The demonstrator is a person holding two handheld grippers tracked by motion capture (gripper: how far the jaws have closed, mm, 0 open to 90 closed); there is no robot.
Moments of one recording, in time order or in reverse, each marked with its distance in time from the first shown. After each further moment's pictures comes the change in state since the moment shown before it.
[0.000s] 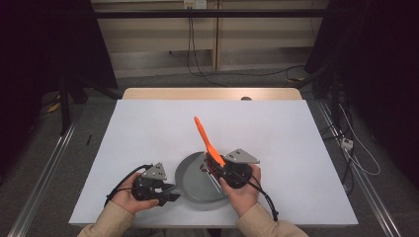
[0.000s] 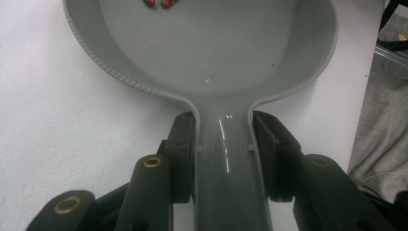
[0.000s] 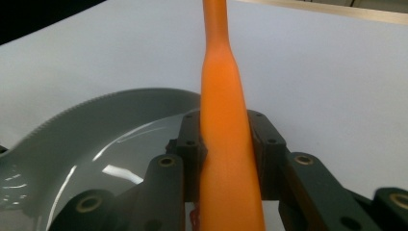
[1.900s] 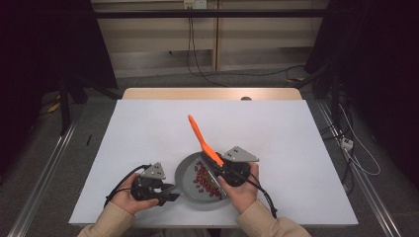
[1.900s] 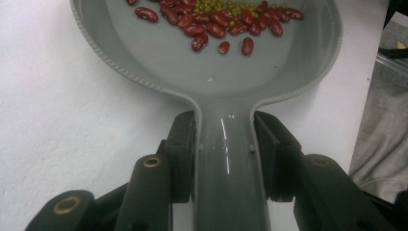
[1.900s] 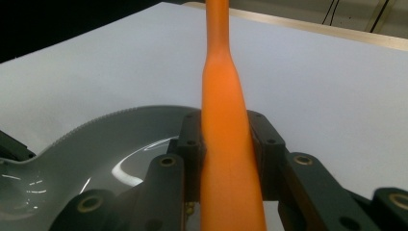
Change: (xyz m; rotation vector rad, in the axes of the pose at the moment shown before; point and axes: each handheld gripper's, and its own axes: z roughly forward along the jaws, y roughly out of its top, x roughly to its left) left arm 0.000 -0.003 0.000 -0.010 0.018 -0.038; right arm -0.003 0.007 0.002 -0.053 0.066 -0.047
